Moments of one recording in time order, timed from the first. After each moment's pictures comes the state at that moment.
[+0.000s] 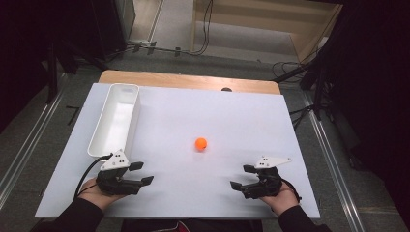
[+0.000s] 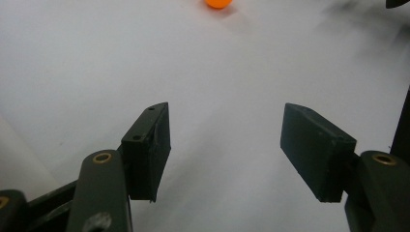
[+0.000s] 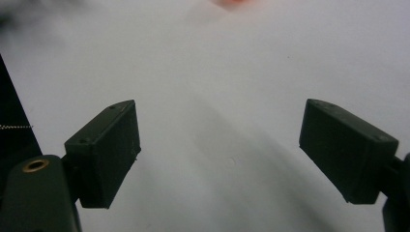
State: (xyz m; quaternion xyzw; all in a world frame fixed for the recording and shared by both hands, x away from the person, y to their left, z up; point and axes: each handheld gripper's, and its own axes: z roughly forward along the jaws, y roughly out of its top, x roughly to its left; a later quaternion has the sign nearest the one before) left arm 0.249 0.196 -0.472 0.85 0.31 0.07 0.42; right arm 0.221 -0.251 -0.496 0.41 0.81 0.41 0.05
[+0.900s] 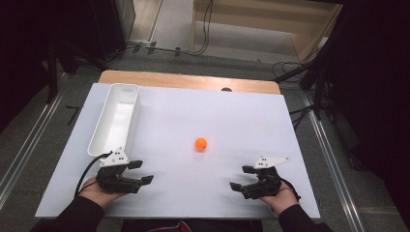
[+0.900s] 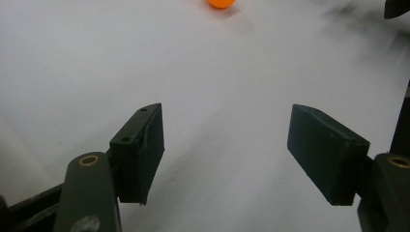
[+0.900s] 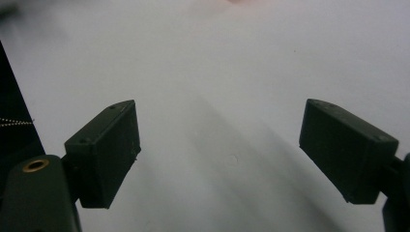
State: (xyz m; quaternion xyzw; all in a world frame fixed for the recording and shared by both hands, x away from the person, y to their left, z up) left arm 0.256 0.196 -0.473 0.85 0.32 0.05 0.42; right arm 0.223 -0.251 -0.500 0.41 0.82 0.41 0.04
